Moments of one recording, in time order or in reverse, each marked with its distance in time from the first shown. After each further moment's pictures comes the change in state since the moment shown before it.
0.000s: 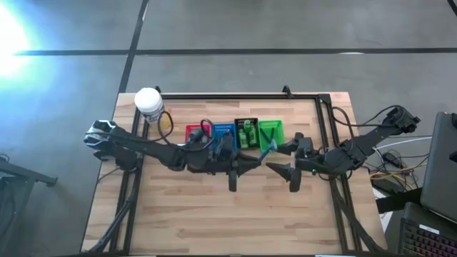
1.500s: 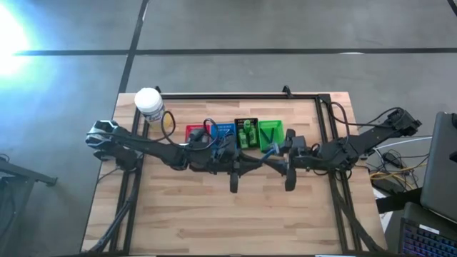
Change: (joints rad) left arm 0.018 0.015 -0.006 0.001 0.049 0.101; right arm -0.100 0.033 -0.001 0.113 -0.173 -0.149
